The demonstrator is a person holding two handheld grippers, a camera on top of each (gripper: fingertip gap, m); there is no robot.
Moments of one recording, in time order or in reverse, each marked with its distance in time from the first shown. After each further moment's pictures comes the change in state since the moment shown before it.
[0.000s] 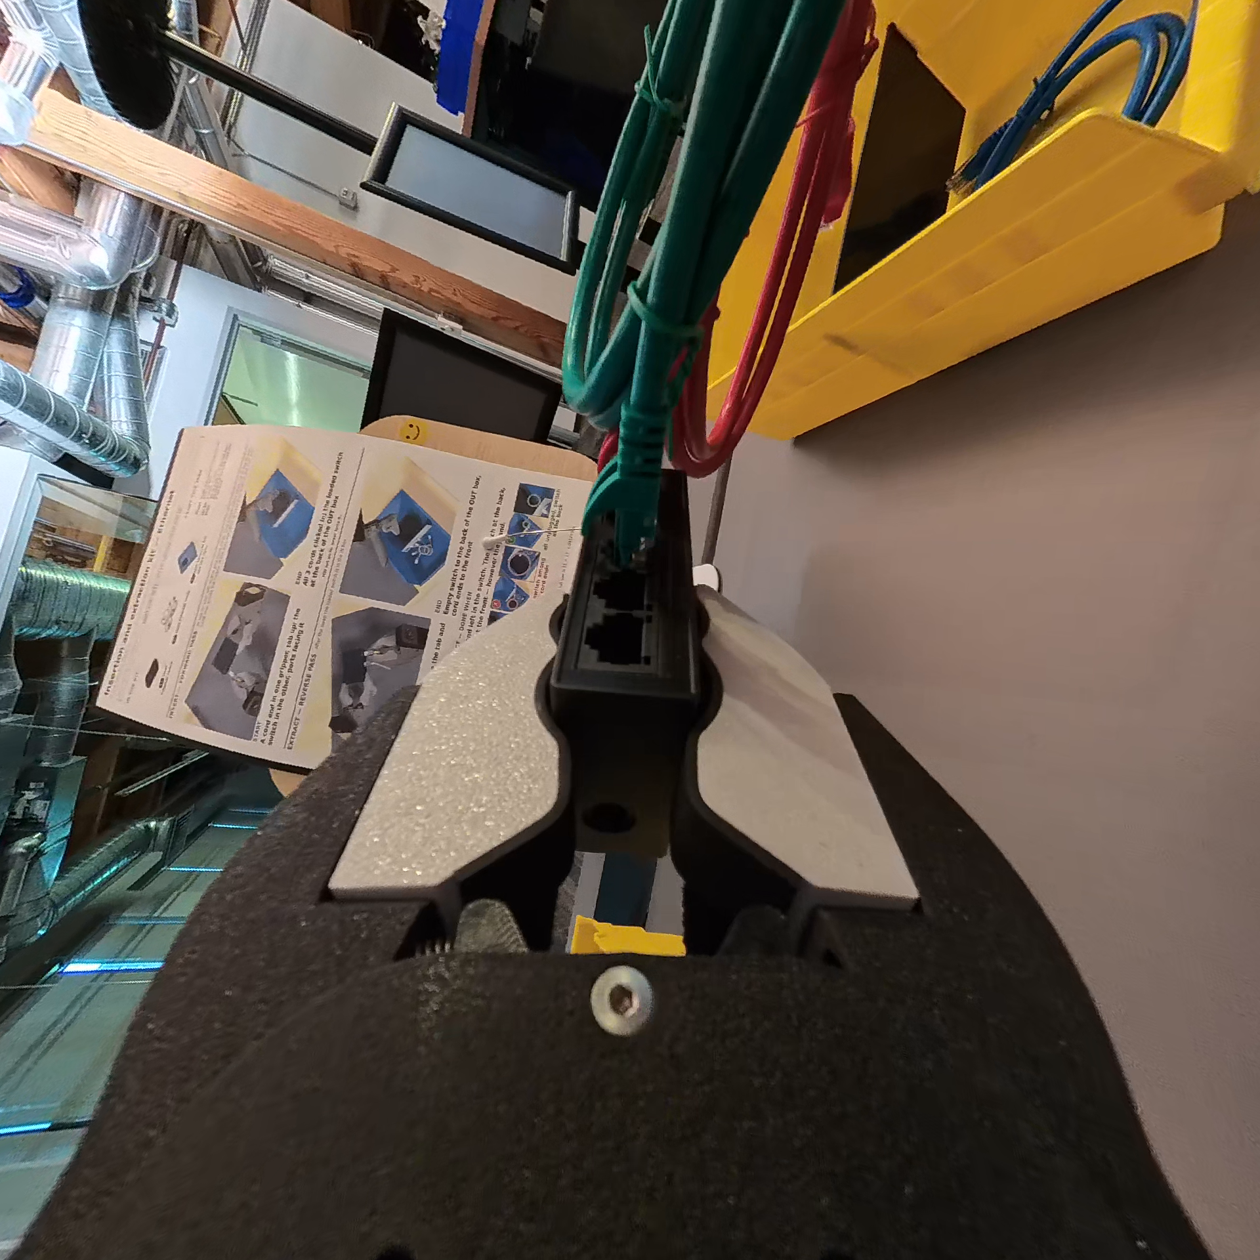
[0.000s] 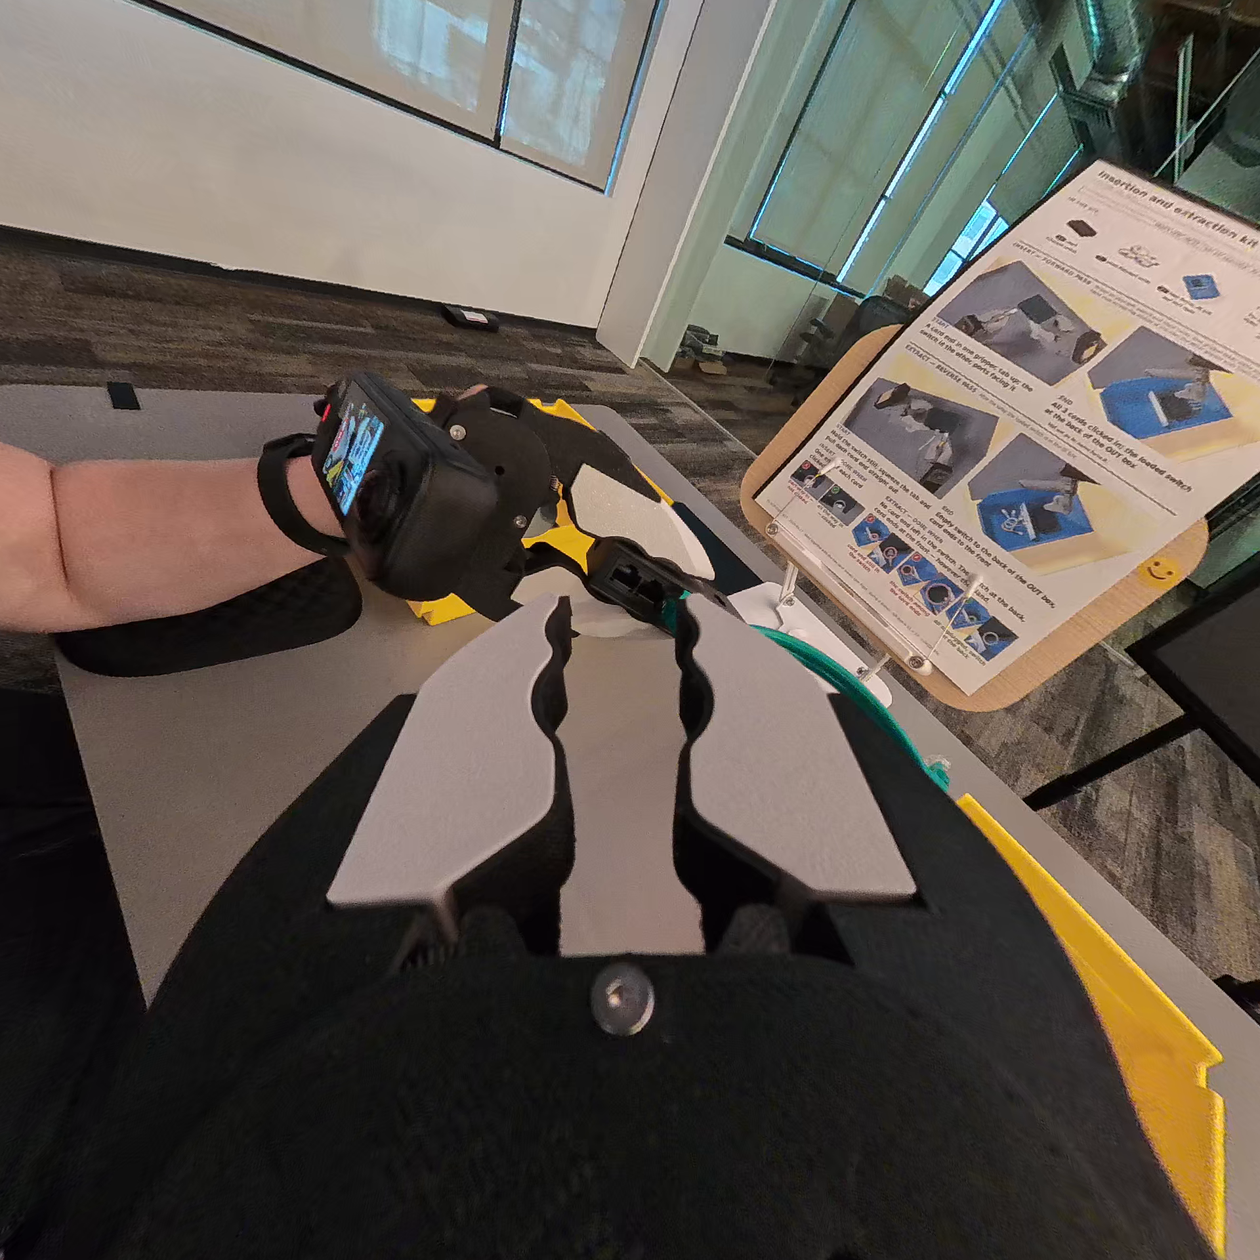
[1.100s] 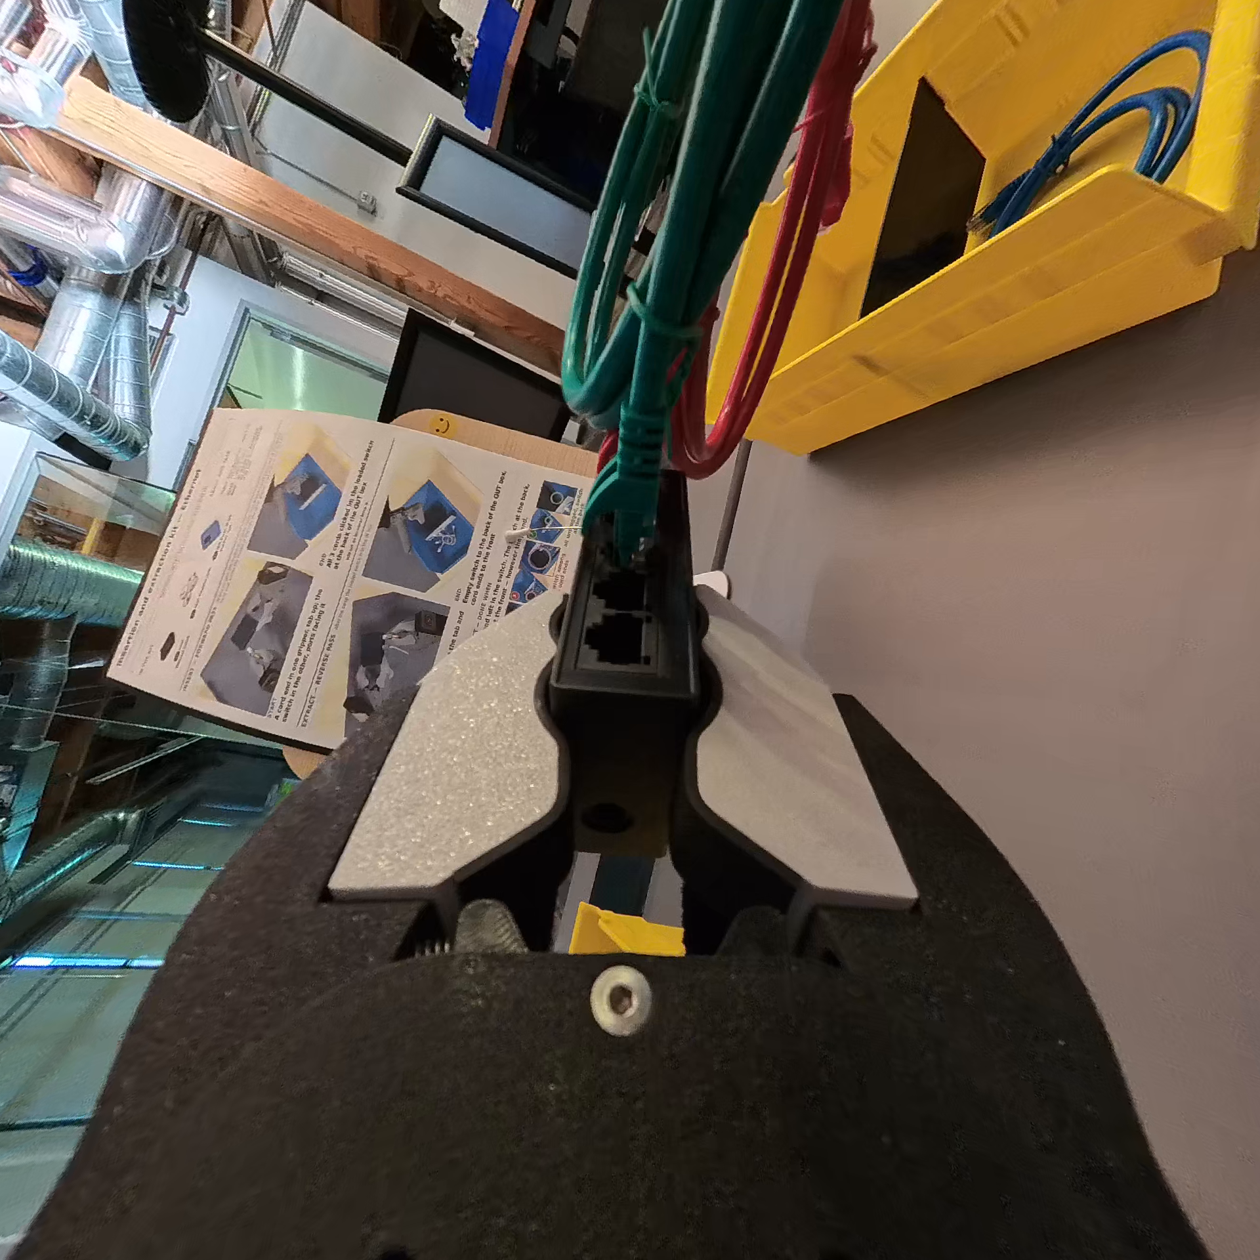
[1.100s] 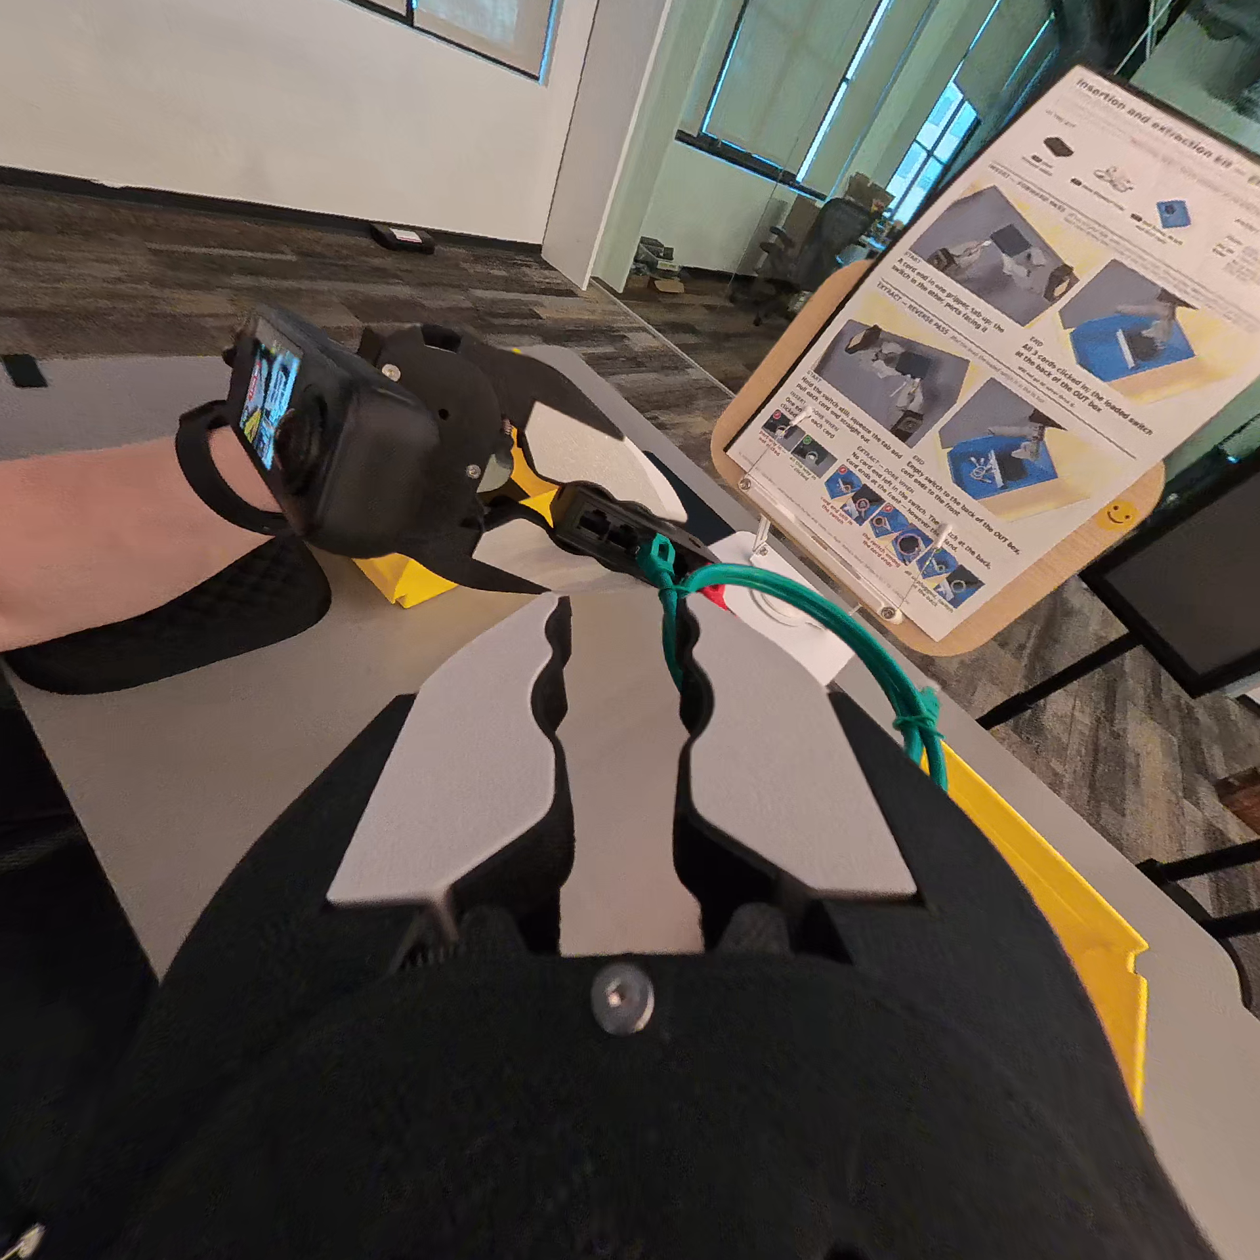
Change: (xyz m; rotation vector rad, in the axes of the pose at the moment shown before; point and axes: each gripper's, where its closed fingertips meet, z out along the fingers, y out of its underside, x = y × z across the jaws) left arm -0.018 0.001 -0.018 0.028 -0.012 -0.056; right arm 0.001 -0.008 0.009 -0.119 0.078 0.024
